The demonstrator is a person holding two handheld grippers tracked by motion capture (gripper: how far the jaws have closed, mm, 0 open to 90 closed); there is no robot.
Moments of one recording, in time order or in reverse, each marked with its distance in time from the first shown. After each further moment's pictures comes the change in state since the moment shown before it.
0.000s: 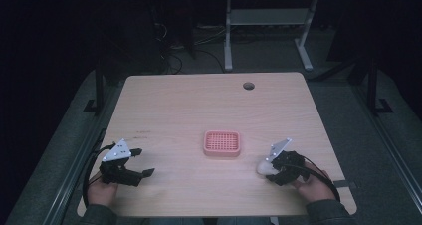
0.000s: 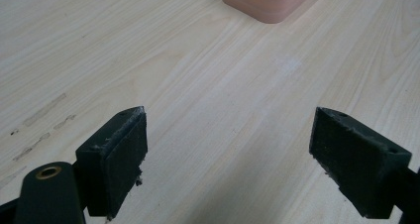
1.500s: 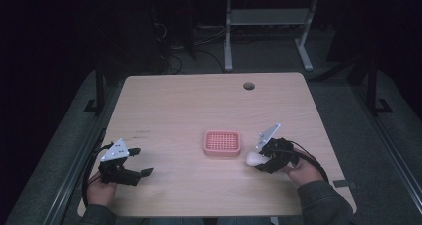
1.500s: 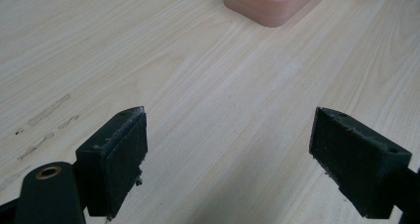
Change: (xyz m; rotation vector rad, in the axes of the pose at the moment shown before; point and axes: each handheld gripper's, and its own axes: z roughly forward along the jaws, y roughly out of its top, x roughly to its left) left arm 0.001 -0.001 -0.003 -0.012 0.000 -0.008; right arm -0.018 0.043 -0.003 -0.048 0.092 -0.089
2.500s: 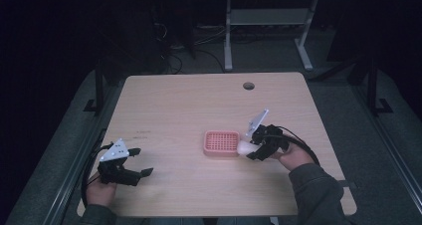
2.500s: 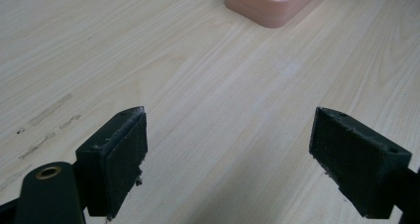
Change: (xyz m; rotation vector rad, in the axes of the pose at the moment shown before) left arm 0.001 0.000 -0.001 -0.001 0.001 0.006; right arm -0.022 0.041 -0.003 0.004 0.026 -0.062
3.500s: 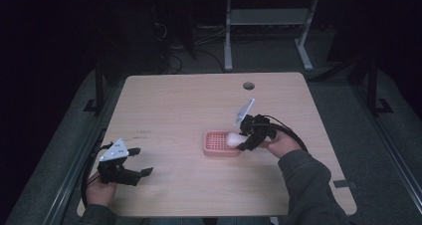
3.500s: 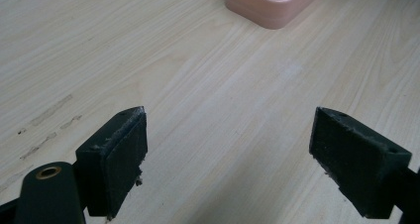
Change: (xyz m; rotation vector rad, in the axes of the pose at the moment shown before) left arm 0.000 0.000 0.000 -0.005 0.000 -0.006; right arm -0.018 0.039 0.005 0.004 0.034 -0.041
